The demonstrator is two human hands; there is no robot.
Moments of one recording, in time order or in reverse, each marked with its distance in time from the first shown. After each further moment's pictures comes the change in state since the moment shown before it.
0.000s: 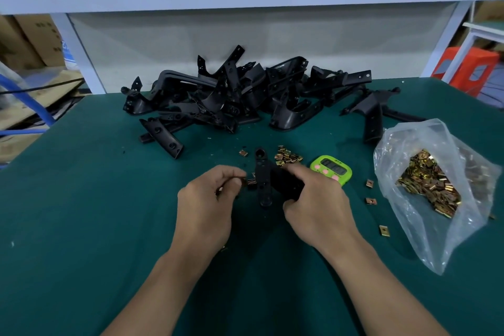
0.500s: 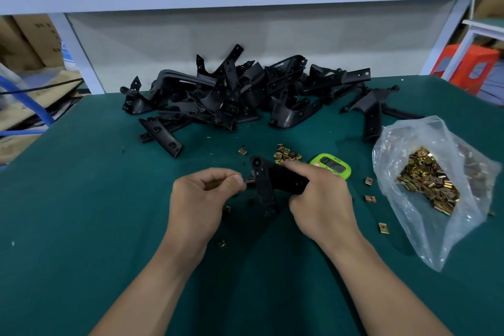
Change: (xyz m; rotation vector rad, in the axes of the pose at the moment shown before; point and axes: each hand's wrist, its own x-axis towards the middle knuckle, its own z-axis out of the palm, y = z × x) left_hand 0.005 -0.001 -0.005 -0.323 -0.021 -0.138; right_hand 0.005 0.005 0.001 0.065 0.084 -0.008
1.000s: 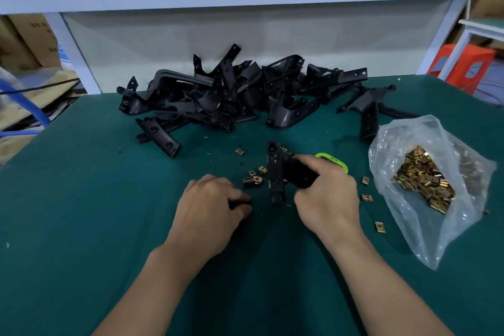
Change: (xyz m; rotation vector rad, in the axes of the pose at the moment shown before) left_hand 0.005 -0.005 -0.004 0.985 -0.275 0.300; right_hand 0.005 -0.002 -0.006 0.017 0.083 0.131
